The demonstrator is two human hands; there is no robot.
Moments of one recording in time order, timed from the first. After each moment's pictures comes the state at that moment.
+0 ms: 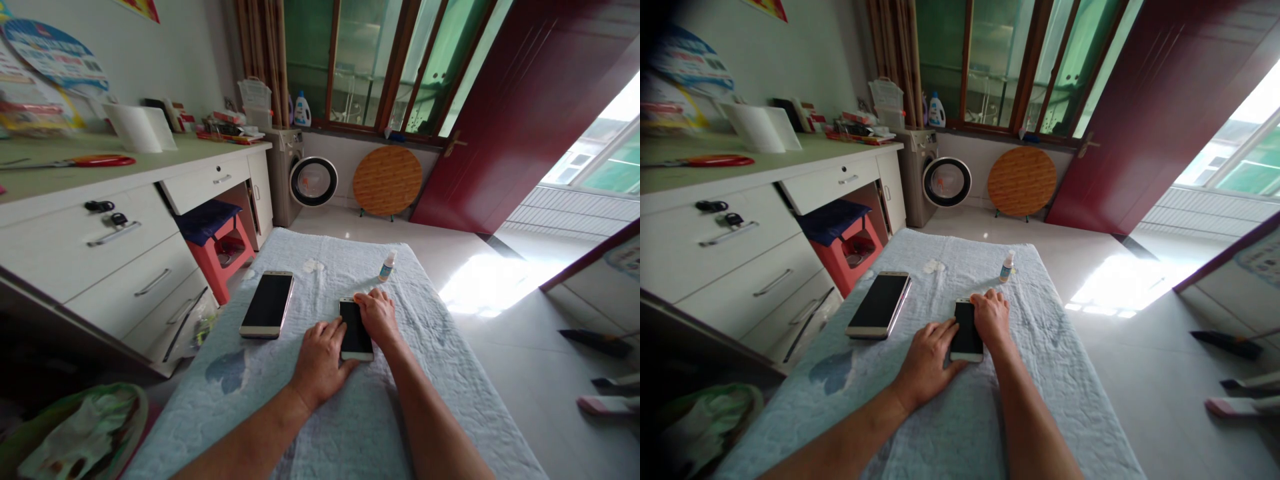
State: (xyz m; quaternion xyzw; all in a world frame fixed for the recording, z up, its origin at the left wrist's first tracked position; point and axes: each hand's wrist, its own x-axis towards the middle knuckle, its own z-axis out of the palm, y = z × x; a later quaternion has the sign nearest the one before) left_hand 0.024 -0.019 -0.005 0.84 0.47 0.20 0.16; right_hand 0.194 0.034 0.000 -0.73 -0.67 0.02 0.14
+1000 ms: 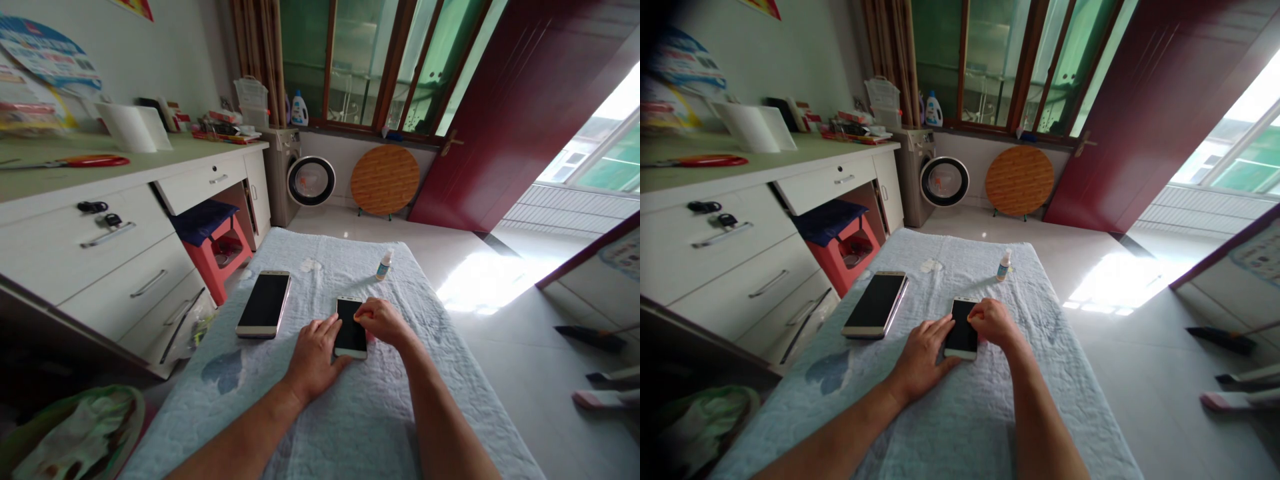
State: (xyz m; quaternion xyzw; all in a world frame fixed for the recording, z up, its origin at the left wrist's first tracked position) left_hand 0.016 -0.013 -0.008 0.85 0.45 0.20 0.18; right_hand 0.221 0.025 0.014 -0.62 -0.73 0.20 0.19
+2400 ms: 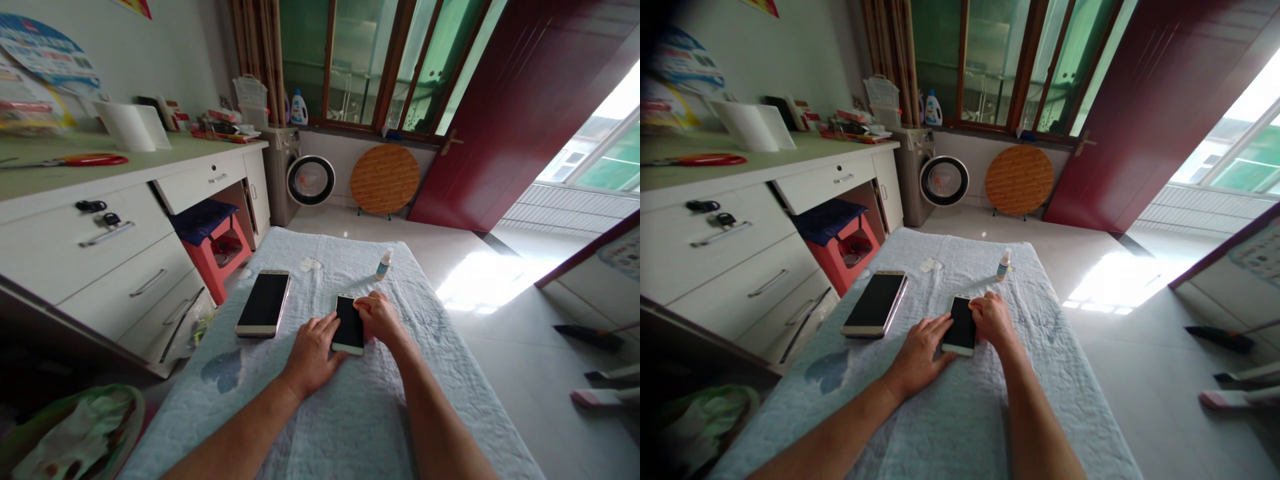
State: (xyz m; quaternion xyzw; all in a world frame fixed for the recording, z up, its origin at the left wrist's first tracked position) left_hand 0.013 -0.006 -0.013 0.85 0.44 0.22 0.18; right_hand 0.217 0.032 -0.002 -0.64 -0.73 0.10 0.22
